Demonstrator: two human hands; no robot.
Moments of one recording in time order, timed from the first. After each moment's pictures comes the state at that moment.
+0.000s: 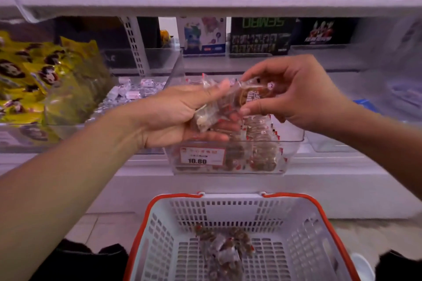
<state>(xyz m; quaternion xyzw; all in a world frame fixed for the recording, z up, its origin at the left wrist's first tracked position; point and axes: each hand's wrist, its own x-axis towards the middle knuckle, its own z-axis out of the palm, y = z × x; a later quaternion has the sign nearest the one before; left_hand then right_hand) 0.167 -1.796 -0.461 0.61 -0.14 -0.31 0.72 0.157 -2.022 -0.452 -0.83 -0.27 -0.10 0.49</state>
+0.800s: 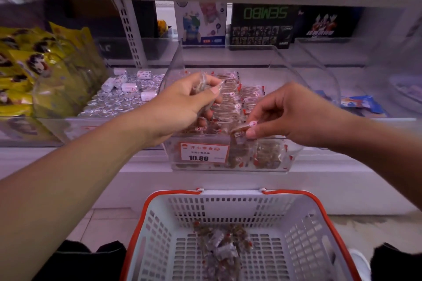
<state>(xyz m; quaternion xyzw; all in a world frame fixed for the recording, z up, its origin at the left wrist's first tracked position) 0.185 -1.798 -0.487 0.79 -0.11 -0.08 0.60 0.162 -2.020 -0.480 -0.89 -0.19 0.04 0.41</state>
